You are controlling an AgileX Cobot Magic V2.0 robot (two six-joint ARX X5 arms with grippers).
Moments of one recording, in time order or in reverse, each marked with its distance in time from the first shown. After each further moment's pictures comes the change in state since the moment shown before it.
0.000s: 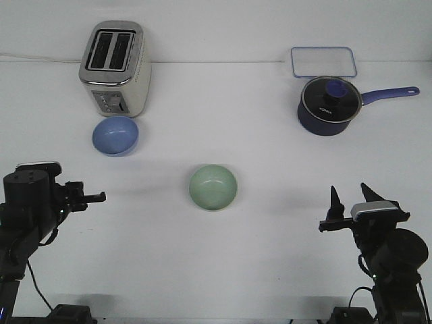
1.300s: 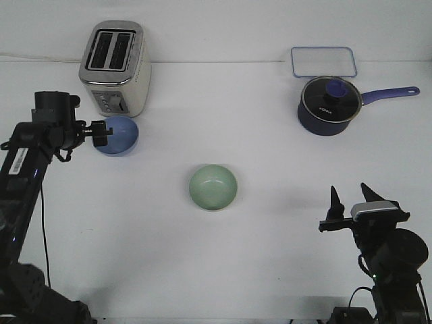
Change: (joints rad) left arm 0.106 0.755 0.468 0.084 0.000 0.113; right arm 0.000 0.000 0.000 0.000 0.000 0.000
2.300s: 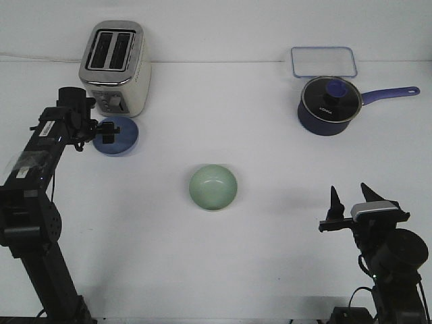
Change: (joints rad) left arm 0.046 0.384 0.137 0.068 0.000 0.063; right arm 0.000 0.000 0.000 0.000 0.000 0.000
